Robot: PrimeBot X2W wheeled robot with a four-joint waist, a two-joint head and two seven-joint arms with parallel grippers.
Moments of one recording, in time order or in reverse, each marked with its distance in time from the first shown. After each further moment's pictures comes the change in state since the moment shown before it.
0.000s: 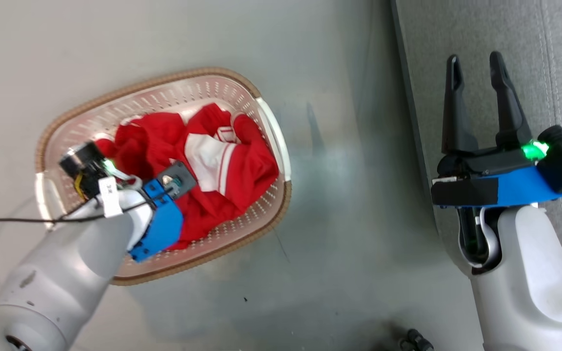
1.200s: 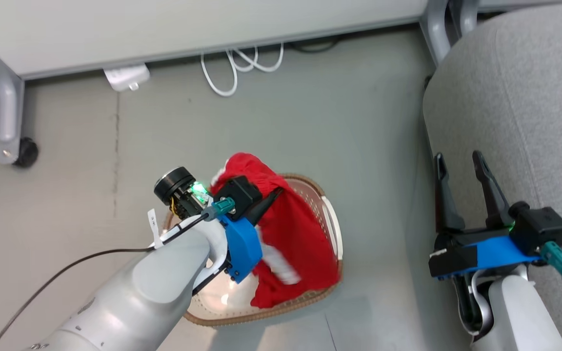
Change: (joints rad) left arm 0.135 -0.097 0.083 -0.291 -0.263 0.006 -0.225; right arm 0.207 0.000 -0.029 0.088 -0.071 0.000 0.000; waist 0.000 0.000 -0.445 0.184
